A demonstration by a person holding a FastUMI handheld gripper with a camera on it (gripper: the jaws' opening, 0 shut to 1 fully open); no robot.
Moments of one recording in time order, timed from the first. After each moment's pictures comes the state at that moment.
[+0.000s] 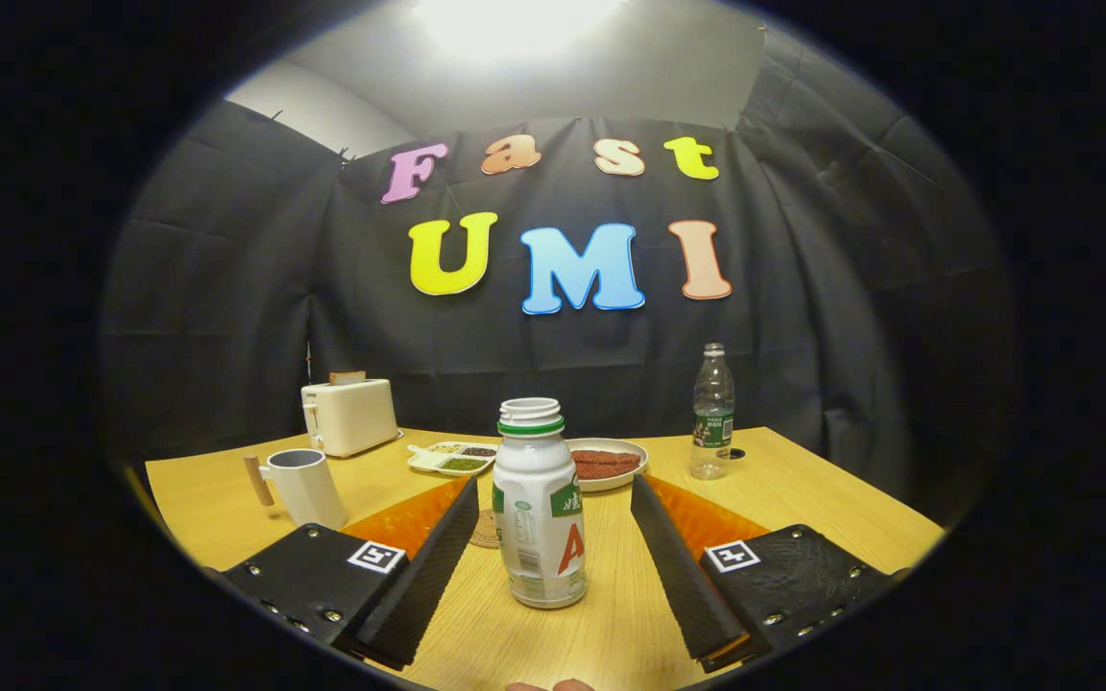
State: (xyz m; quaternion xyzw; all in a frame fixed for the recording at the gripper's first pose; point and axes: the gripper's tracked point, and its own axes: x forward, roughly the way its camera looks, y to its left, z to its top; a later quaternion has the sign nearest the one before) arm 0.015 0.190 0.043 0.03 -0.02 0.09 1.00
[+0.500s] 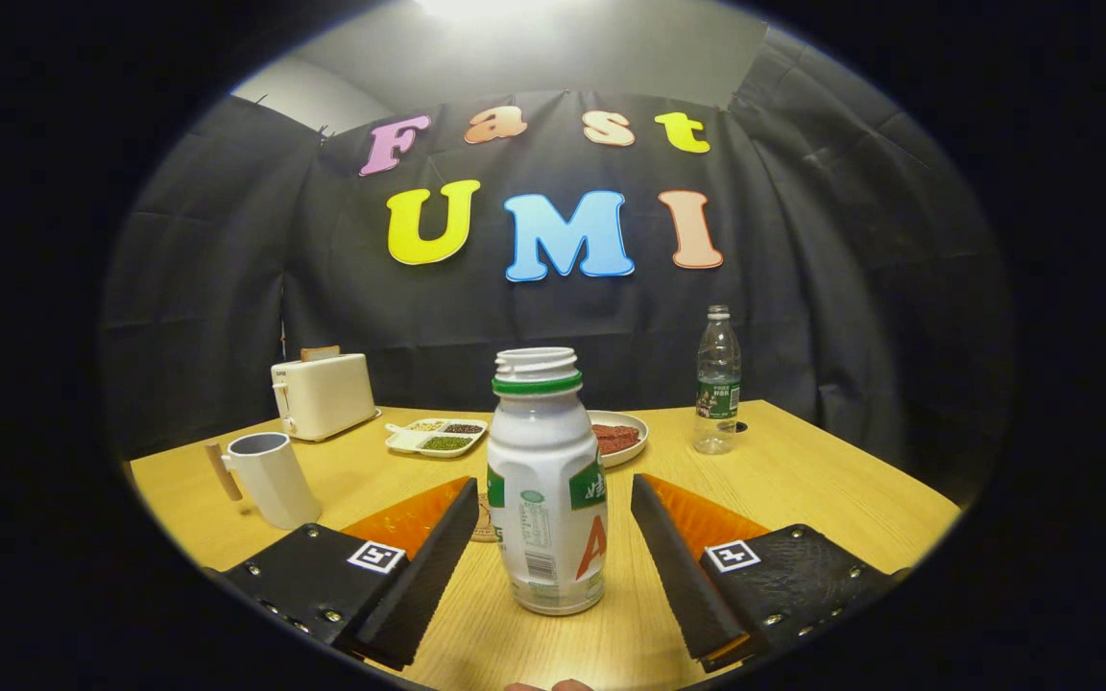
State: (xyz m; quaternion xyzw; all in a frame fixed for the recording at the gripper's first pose) arm 0.057 0.206 0.014 0.02 0.03 0.06 1.00
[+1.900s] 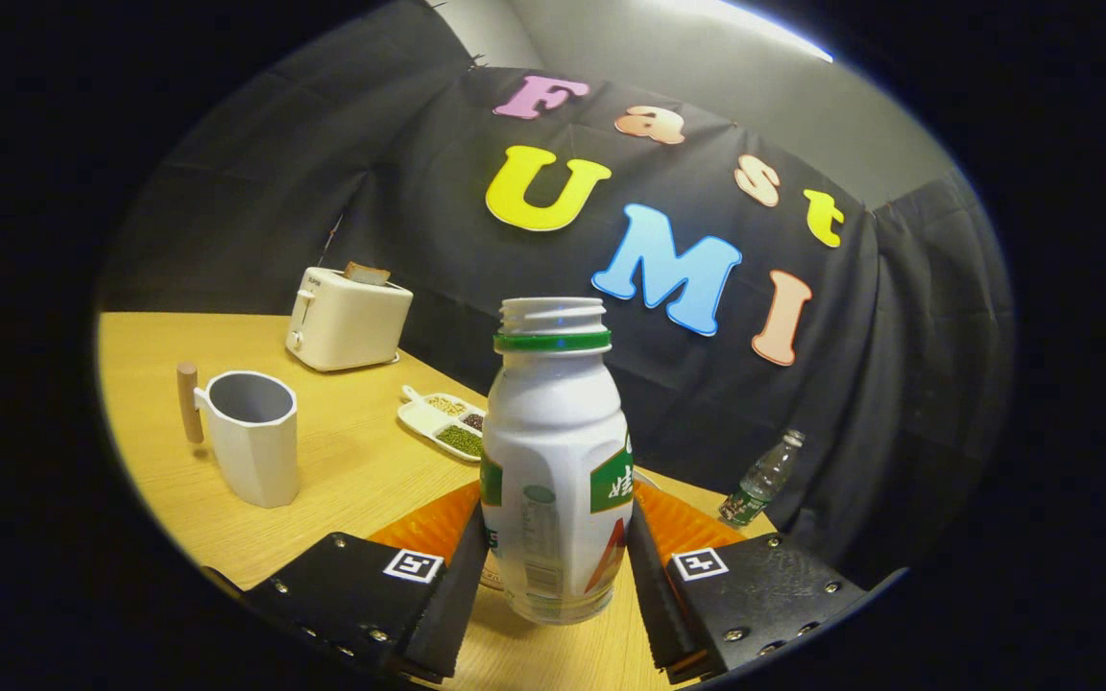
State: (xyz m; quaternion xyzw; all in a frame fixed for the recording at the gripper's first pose) arm 0.093 0.305 0.062 -0.23 0.02 0.09 0.97
